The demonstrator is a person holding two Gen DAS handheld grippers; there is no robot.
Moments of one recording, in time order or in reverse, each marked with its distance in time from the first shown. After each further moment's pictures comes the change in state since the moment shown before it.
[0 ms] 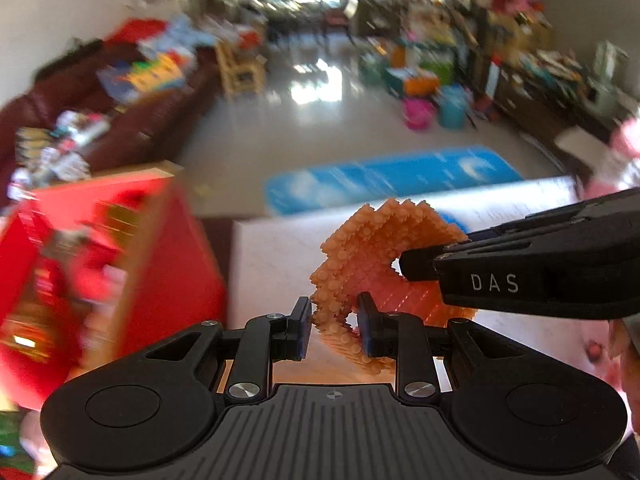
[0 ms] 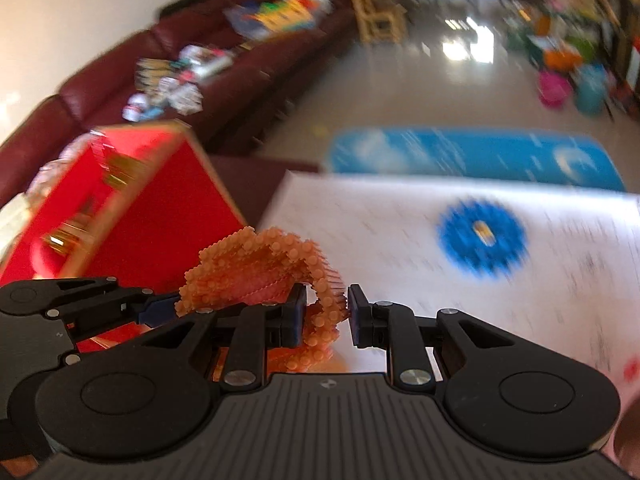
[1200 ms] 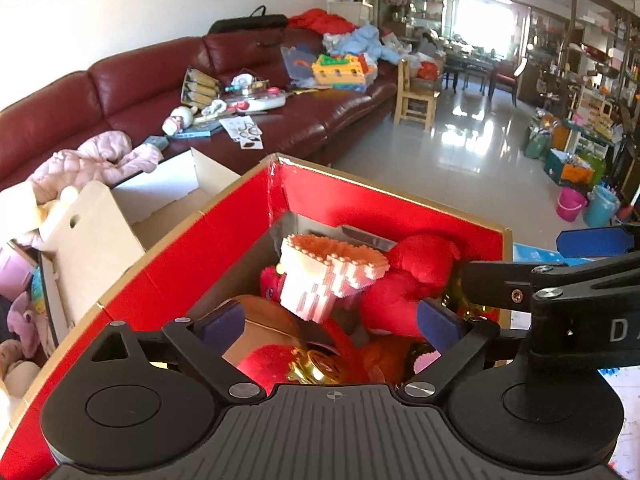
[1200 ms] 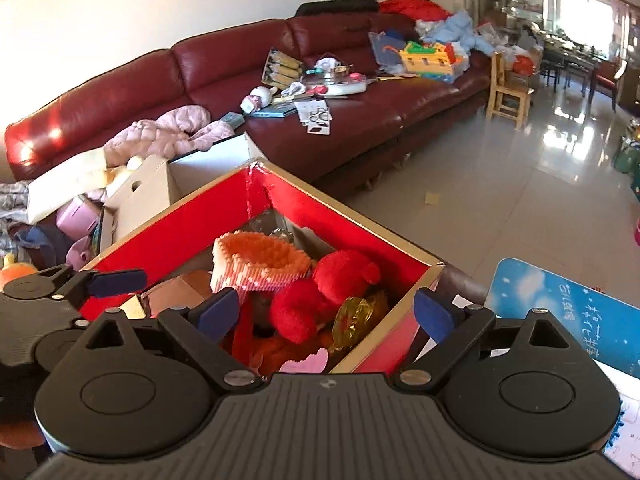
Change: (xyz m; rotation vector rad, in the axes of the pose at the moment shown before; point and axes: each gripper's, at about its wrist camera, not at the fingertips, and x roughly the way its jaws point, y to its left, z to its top) left arm -0.026 0.202 -0.003 -0.373 -0.059 0.319; right arm 0.052 0.194 0.094 -0.336 -0.053 0.161
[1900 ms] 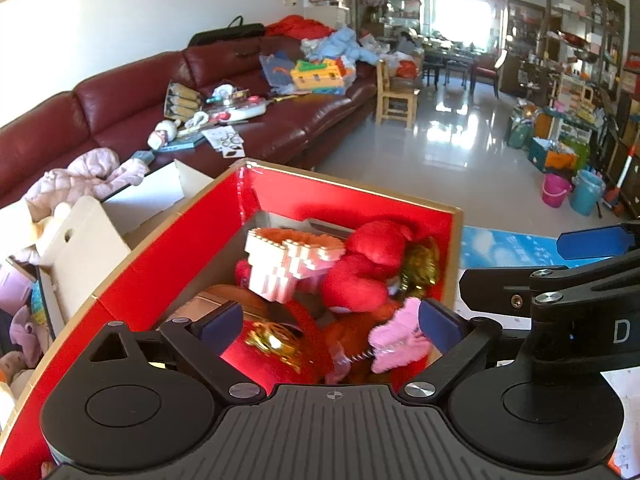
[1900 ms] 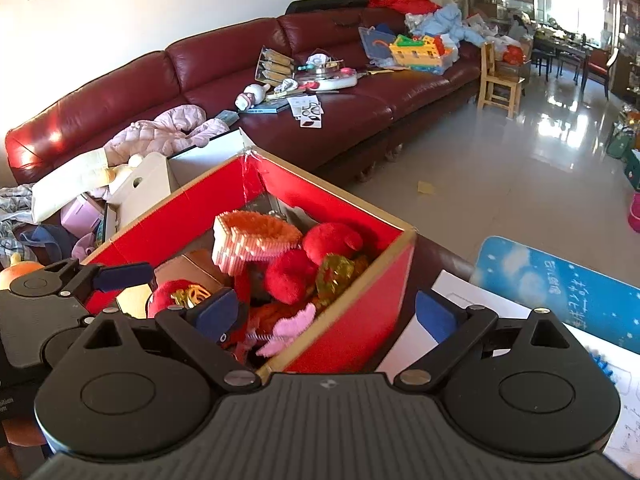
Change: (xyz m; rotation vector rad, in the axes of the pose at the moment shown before) left arm -0.030 -0.031 -0.015 0.069 -0.016 -0.025; right arm -0.036 -0.014 -0.022 0.042 0.014 -0.012
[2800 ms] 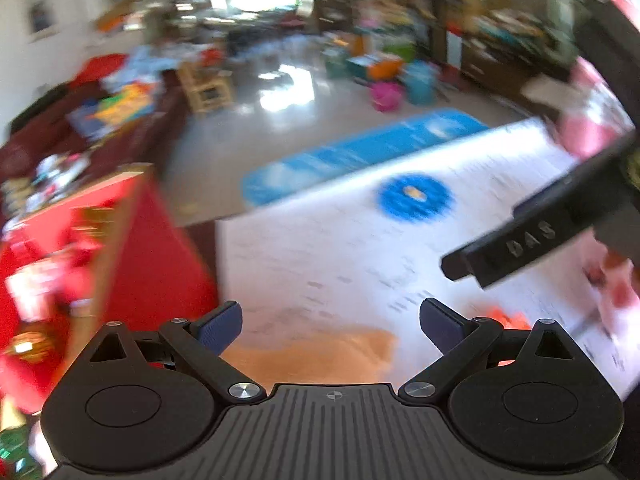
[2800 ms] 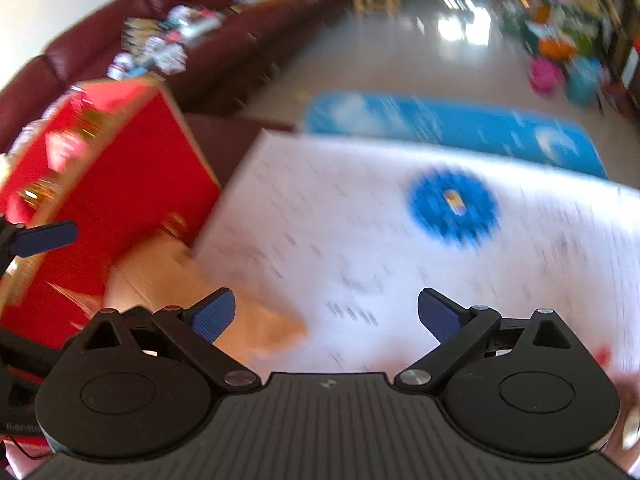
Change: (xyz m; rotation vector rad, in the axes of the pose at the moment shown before) left arm -0.004 -0.190 -0.101 0.532 0.069 -0.357; right arm -0.048 -0.171 -0.147 0.309 0.211 -0.216
